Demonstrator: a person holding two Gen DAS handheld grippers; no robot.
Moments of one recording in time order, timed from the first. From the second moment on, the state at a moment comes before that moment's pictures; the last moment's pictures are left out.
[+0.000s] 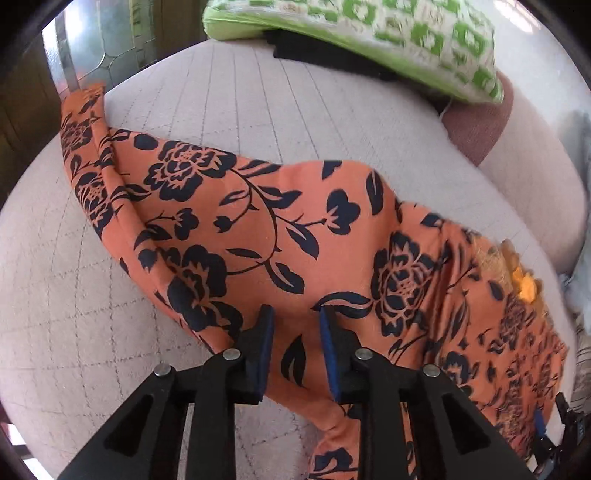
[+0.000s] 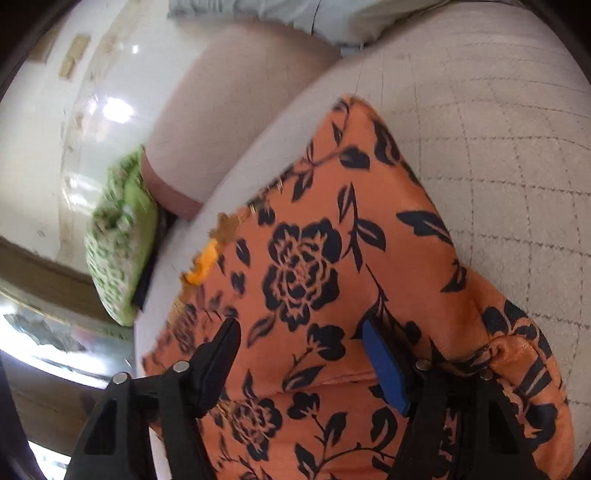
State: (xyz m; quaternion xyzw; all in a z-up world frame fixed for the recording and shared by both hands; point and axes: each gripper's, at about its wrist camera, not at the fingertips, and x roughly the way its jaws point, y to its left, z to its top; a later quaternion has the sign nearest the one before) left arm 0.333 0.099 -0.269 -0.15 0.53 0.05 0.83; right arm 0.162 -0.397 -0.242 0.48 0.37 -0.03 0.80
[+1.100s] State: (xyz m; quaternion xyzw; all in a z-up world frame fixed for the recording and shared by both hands) left arm 0.437 0.335 -0.260 -0.17 0.53 0.31 0.77; right arm 0.188 -0.232 -0.247 0.30 0.45 0.15 0.83
